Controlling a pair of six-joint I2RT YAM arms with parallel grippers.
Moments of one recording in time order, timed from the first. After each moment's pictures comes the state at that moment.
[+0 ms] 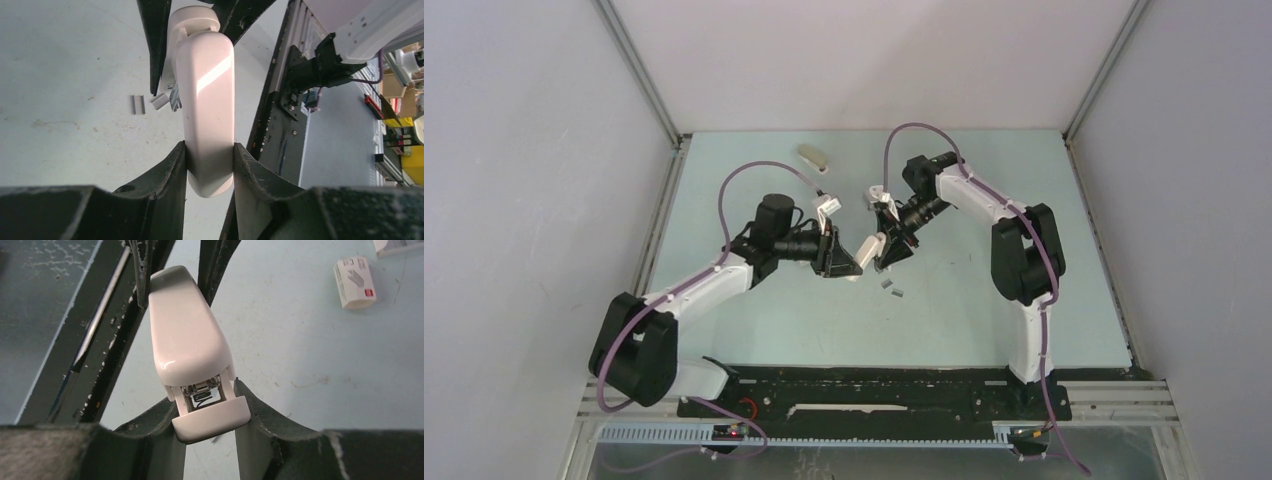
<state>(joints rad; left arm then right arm) -0.47 1.35 0.80 0.02 0.88 -0.23 0.44 2.07 1.74 -1.34 -1.14 -1.39</state>
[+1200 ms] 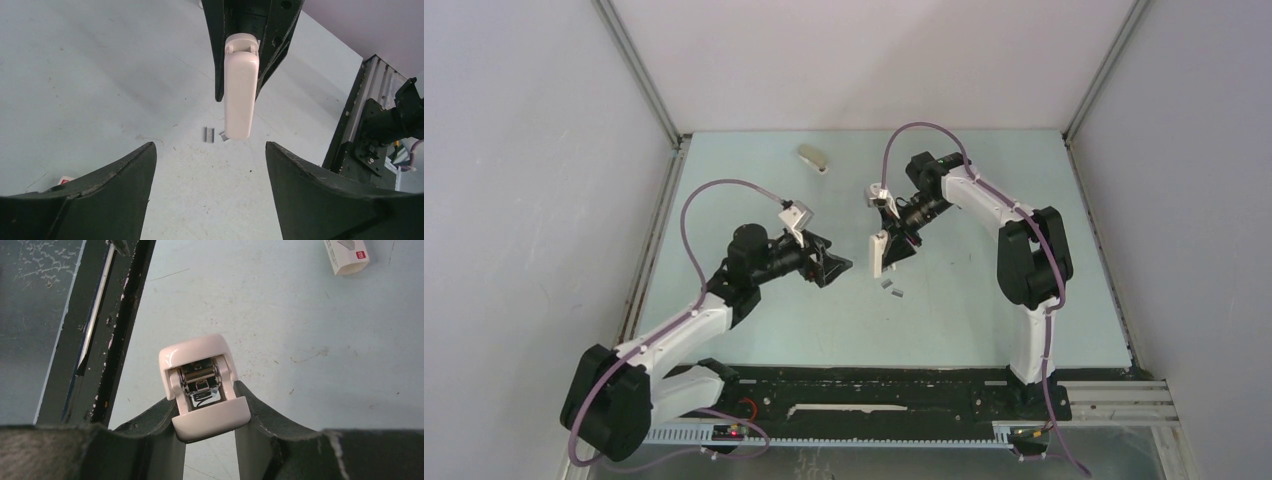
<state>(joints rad) -0.48 1.10 0.54 0.32 0.53 -0.21 0.44 2.02 1.68 -1.21 -1.06 -1.18</state>
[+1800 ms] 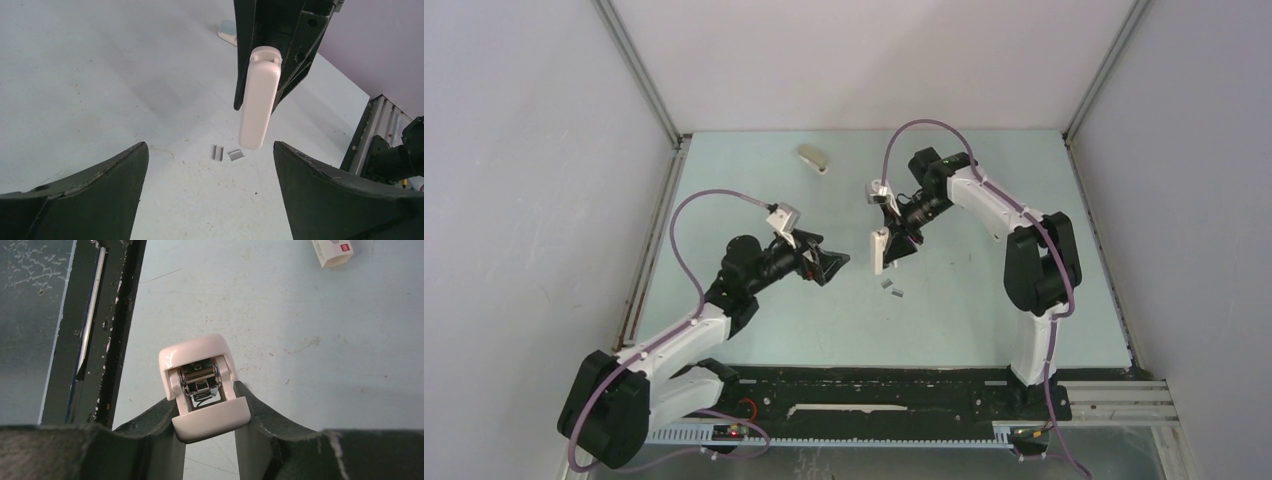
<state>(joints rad) -0.47 1.04 0.43 0.50 0.41 -0.31 0.44 1.97 1.65 -1.15 -1.02 -1.09</state>
